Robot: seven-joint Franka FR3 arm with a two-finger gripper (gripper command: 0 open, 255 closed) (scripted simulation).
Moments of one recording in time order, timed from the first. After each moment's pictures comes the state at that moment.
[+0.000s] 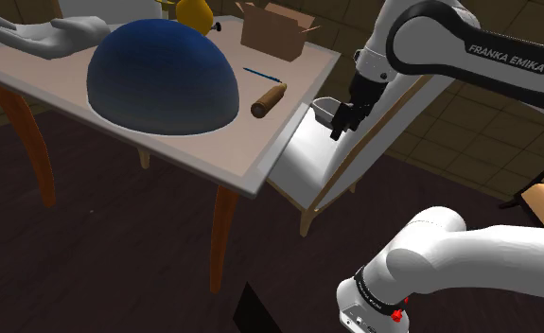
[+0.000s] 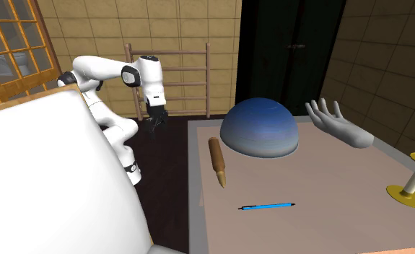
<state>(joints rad) -0.01 -0.80 -0.03 -2.40 -0.08 1.63 -0.08</state>
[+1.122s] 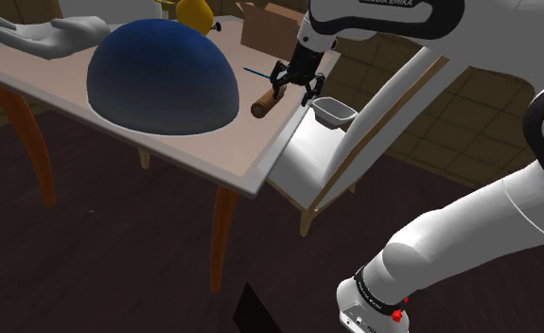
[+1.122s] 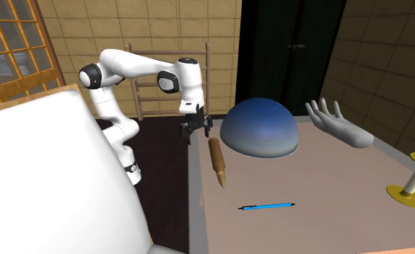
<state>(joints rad) -0.12 -0.25 0.08 -1.99 0.07 1.81 0.52</state>
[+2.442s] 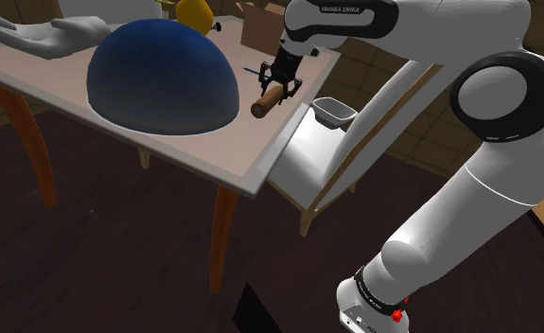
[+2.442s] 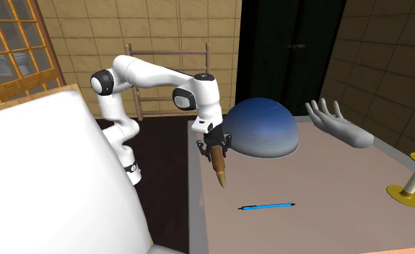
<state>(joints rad) -0.15 0.02 0.07 -1.79 0.09 1.94 0.80</state>
